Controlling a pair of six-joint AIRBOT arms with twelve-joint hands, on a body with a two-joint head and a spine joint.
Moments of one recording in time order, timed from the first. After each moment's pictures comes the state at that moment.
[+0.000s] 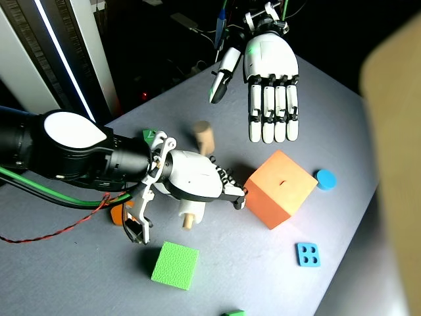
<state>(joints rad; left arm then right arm) 0.66 -0.76 0.93 0.15 -0.72 0.82 -0.33 -1.30 1.16 -1.76 0.00 0.29</state>
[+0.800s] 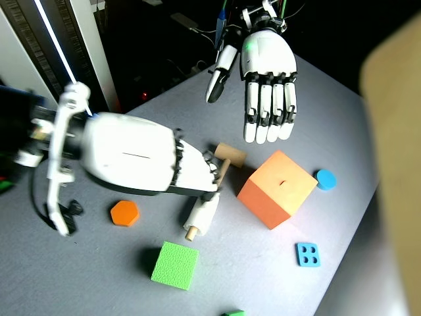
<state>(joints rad) 0.63 -0.76 0.88 0.15 -0.72 0.83 -0.19 -0.83 0.78 -1.76 -0.04 0.63</state>
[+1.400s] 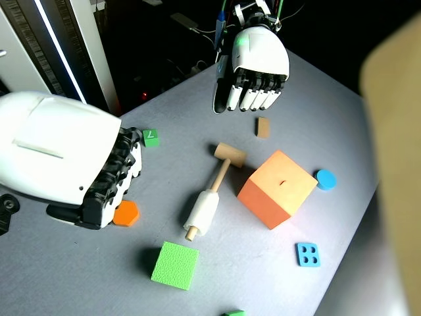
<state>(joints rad) 0.59 -0.76 0.87 0.17 -0.71 0.82 -0.17 -0.66 0.68 -1.75 -0.07 0.60</state>
